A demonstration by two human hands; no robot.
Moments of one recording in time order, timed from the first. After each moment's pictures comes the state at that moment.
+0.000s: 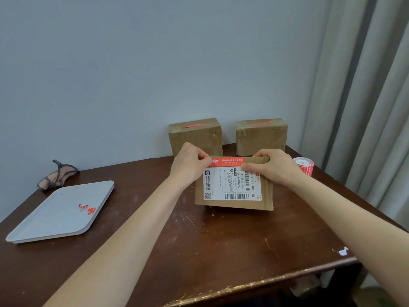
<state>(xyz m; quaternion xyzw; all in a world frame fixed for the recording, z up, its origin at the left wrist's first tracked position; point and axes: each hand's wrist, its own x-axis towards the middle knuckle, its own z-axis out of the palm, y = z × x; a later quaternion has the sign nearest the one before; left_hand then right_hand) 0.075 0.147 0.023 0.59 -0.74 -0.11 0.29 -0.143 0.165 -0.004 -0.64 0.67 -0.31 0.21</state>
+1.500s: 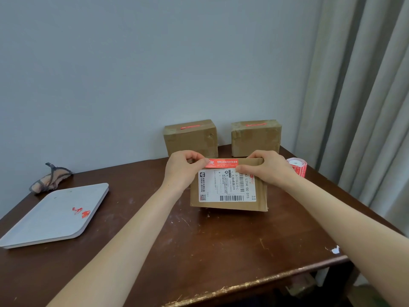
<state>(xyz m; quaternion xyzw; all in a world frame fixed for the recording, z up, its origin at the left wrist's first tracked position) 0.075 0.170 0.020 0.57 -0.65 -0.26 0.43 -0.143 0.169 -0.004 -0.64 0.67 -0.31 0.21</state>
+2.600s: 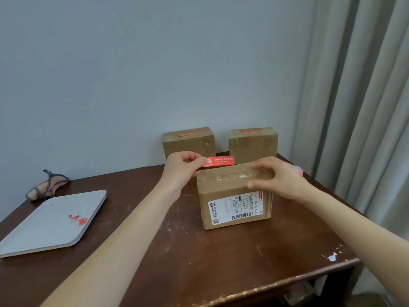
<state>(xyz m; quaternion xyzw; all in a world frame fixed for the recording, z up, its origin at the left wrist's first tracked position) 0.074 0.172 0.037 0.51 -0.59 -0.38 0.49 -0.167 0.192 -0.004 -0.70 0.60 -0.35 0.17</state>
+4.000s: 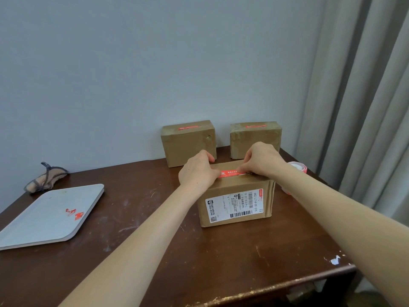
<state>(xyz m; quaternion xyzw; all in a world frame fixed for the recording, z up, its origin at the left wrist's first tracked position) 0.031 0.153 0.018 0.66 -0.70 -0.11 0.25 -0.132 0.145 0.027 -0.65 0.71 -0.23 0.17</state>
